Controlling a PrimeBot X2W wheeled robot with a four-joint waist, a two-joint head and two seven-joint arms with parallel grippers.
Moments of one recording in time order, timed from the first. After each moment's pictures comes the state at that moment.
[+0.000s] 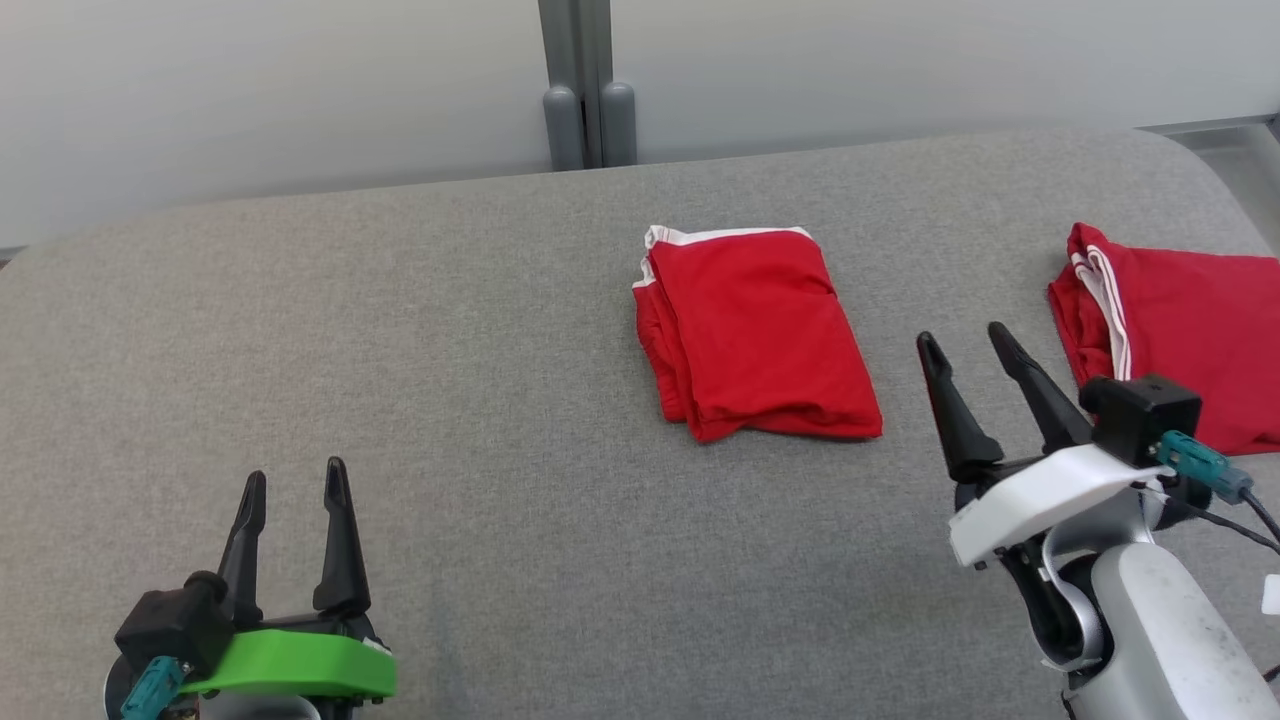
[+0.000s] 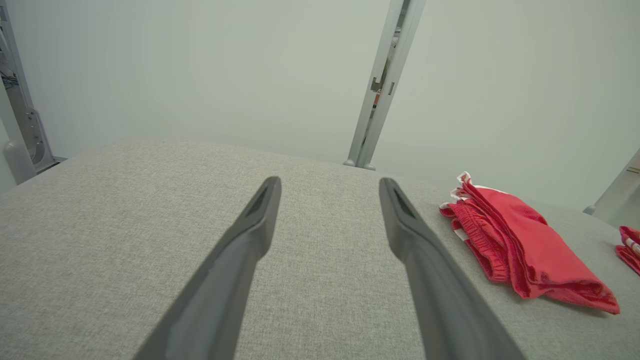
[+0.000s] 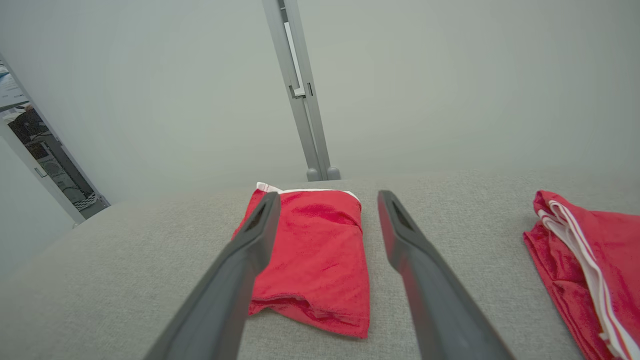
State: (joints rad) left arm -0.02 0.05 0.00 0.16 -0.33 -0.09 -0.26; right arm -0.23 -0.17 0.16 0.15 0.39 0.13 -0.07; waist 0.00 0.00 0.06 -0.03
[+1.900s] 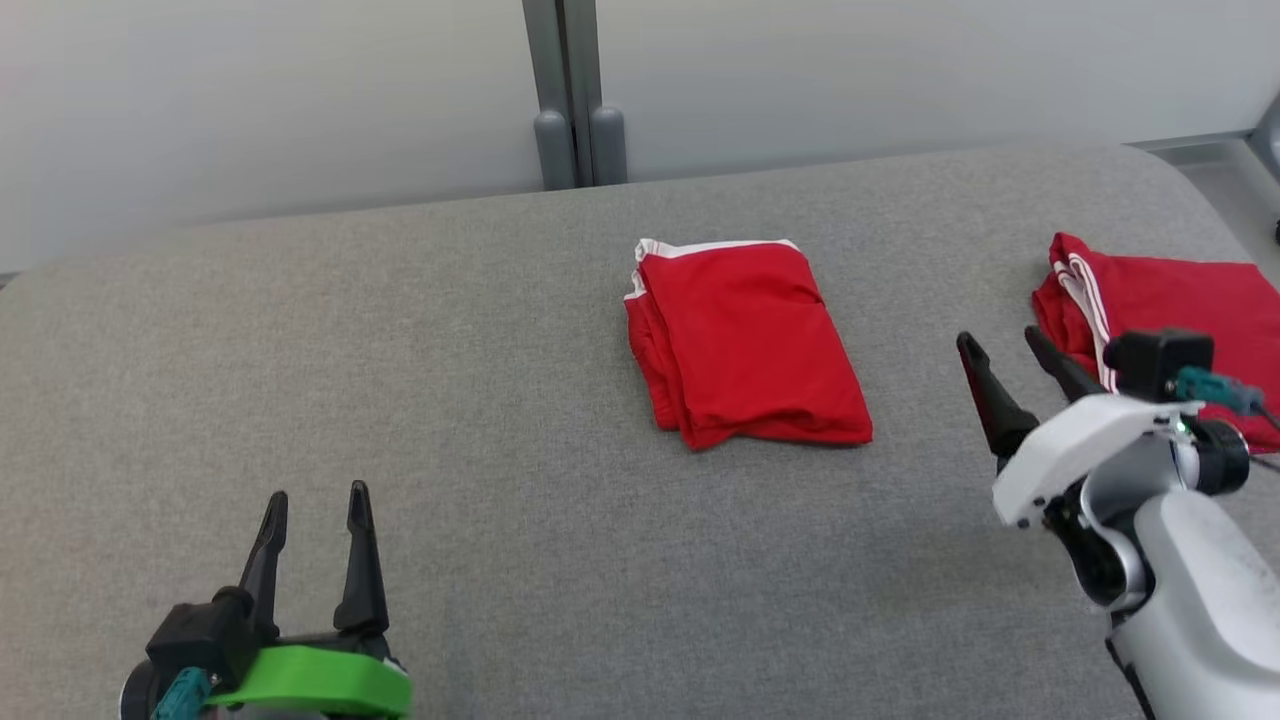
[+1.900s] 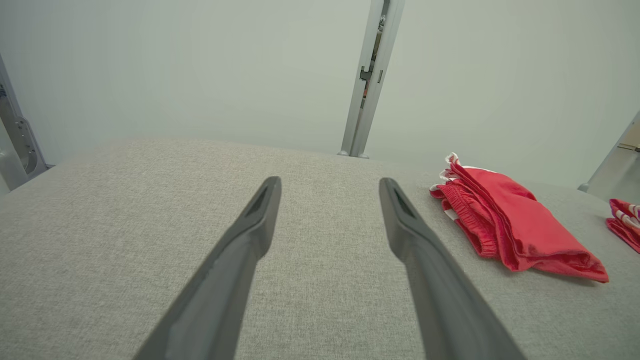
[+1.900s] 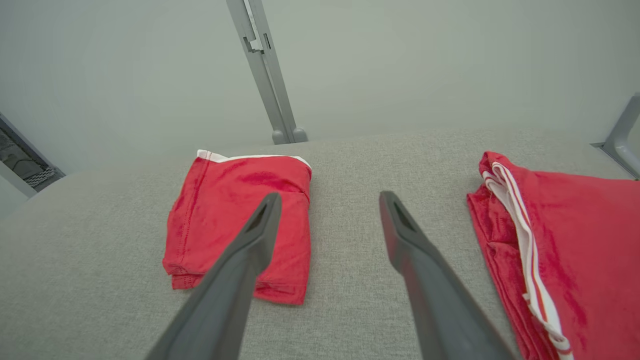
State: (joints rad) left arm 0.02 0.05 -0.02 0.17 -0.29 -0.09 -0.26; right arm -0.32 -0.26 0.15 0.33 0.47 0.13 0.03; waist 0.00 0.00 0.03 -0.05
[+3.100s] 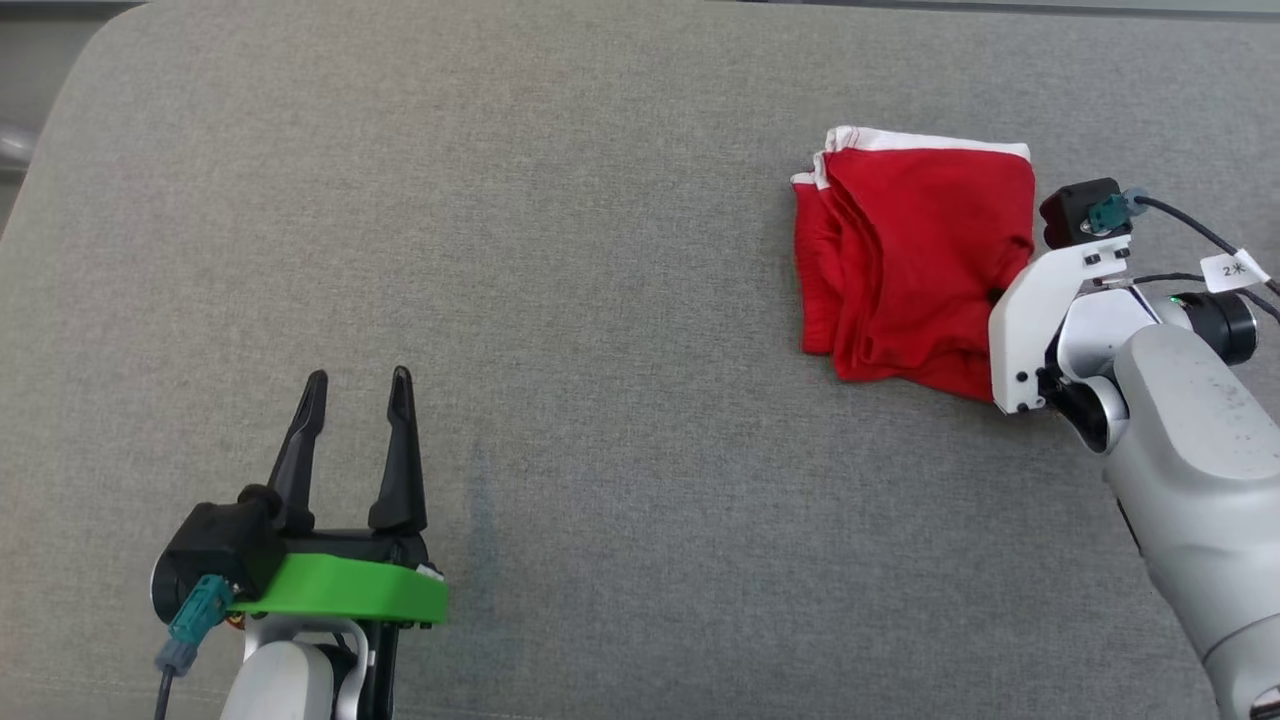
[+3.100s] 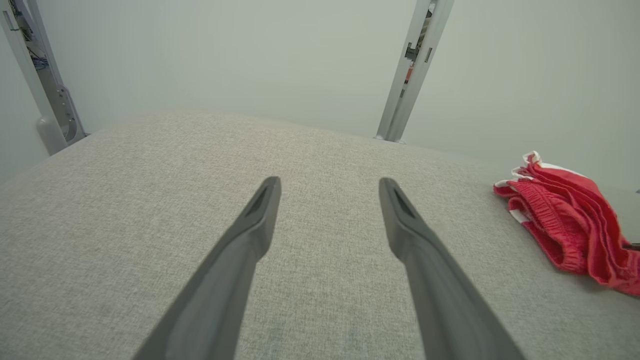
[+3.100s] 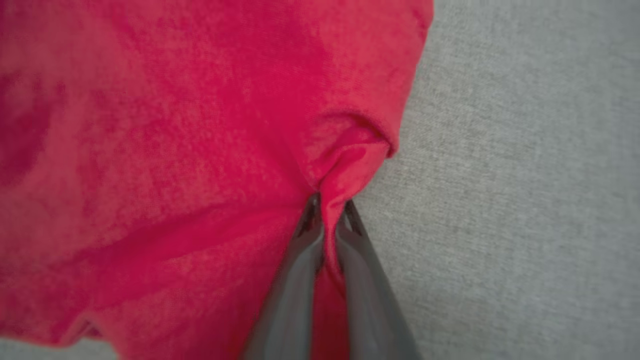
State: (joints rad) left arm -0.14 0.05 -0.11 0.13 -0.32 -0.09 -0.26; right arm -0.74 -0.26 0.22 0.82 0.27 0.13 0.42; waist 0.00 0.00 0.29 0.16
